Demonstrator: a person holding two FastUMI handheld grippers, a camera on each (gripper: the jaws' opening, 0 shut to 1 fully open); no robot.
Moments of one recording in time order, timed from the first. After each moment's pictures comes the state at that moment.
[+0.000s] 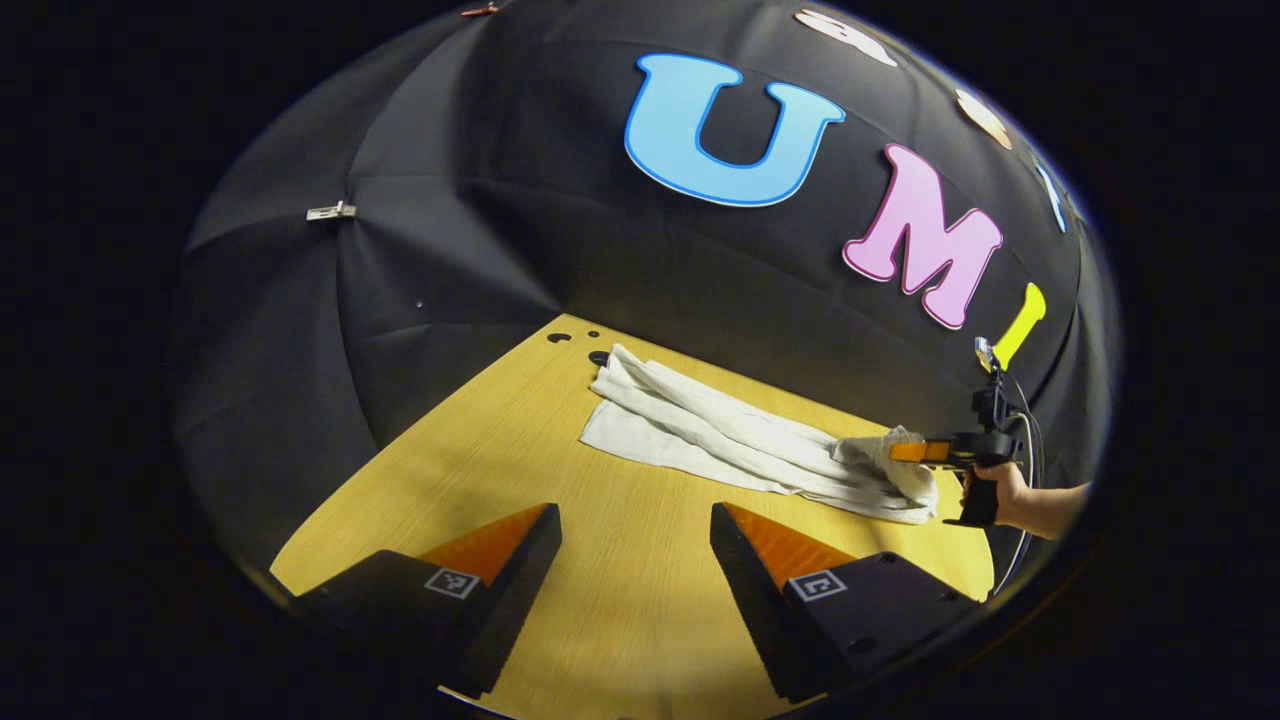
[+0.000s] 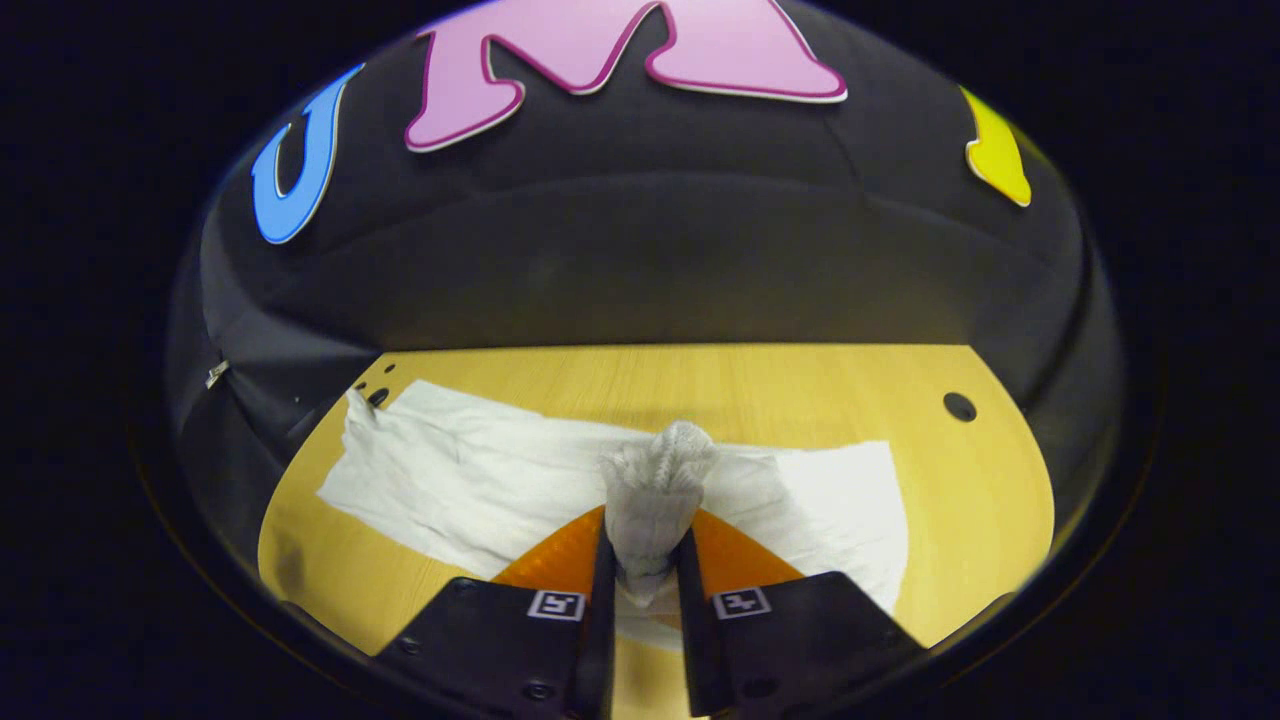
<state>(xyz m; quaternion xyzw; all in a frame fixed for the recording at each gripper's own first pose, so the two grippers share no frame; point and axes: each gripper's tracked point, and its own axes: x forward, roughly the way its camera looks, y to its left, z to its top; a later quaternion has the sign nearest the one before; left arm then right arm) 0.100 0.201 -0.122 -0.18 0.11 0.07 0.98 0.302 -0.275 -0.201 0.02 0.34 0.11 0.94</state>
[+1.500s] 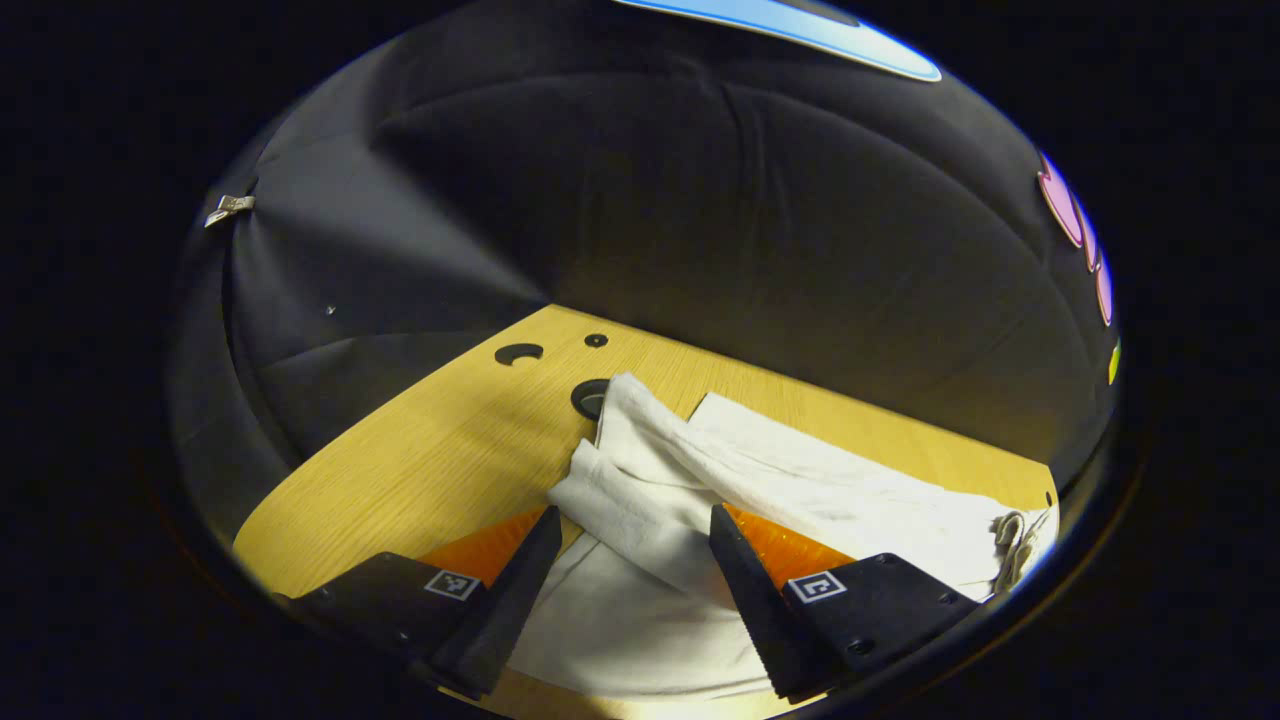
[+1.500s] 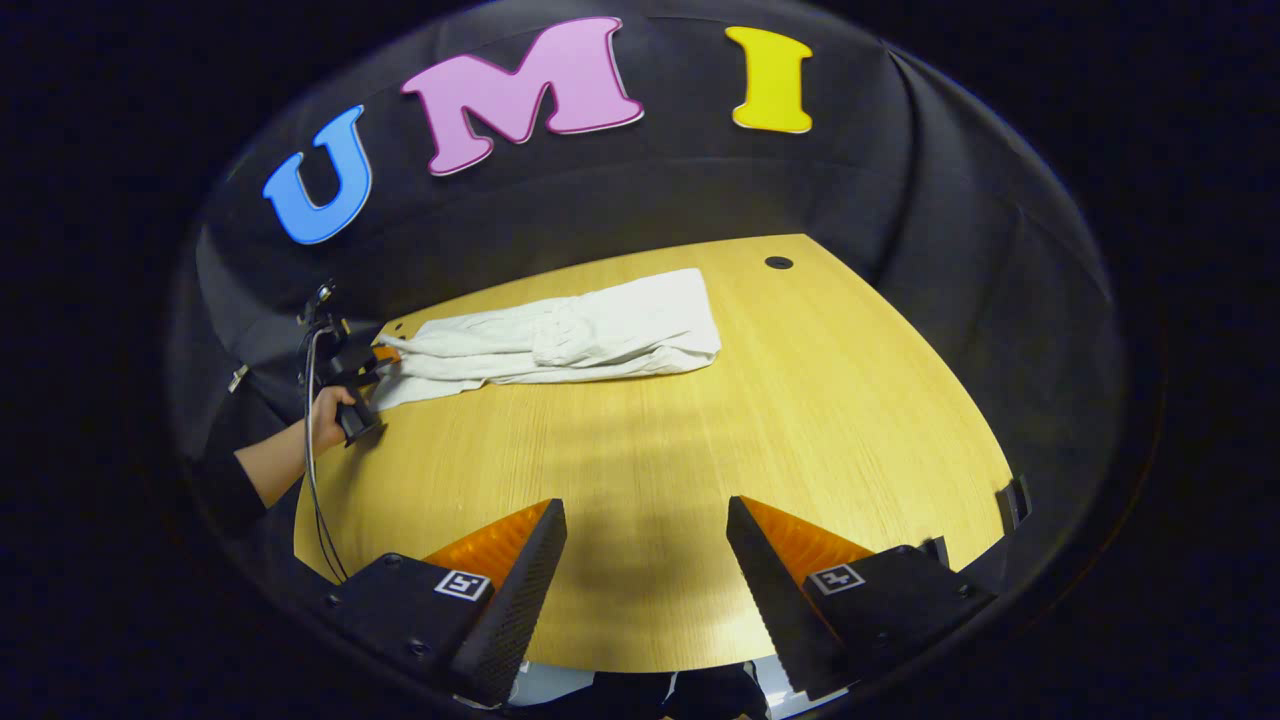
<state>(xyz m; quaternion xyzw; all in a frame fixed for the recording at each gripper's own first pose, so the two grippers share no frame) 0.435 0.266 -0.170 -0.15 0.15 0.14 0.97 0.017 -0.413 -0.131 0.07 0.39 0.01 0.92</state>
